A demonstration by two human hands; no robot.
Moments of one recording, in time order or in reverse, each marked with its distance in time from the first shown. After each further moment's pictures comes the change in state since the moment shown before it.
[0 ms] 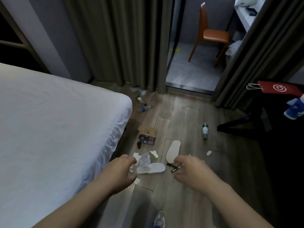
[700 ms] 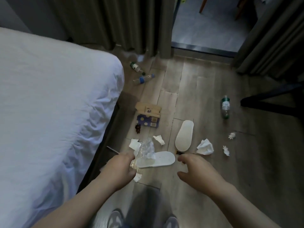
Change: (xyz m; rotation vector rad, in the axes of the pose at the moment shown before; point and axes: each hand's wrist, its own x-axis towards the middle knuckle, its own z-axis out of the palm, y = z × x) left_hand 0.256 -0.157 0.225 -0.018 -0.117 -0.114; right_hand 0.278 0.112 0.205 0.006 -0.080 0.060
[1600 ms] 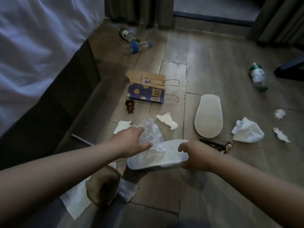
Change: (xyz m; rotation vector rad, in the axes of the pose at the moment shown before) left_hand 0.284 -0.149 0.322 0.095 0.001 0.148; right_hand 0.284 0.132 0.334 -0.183 -0.102 0.042
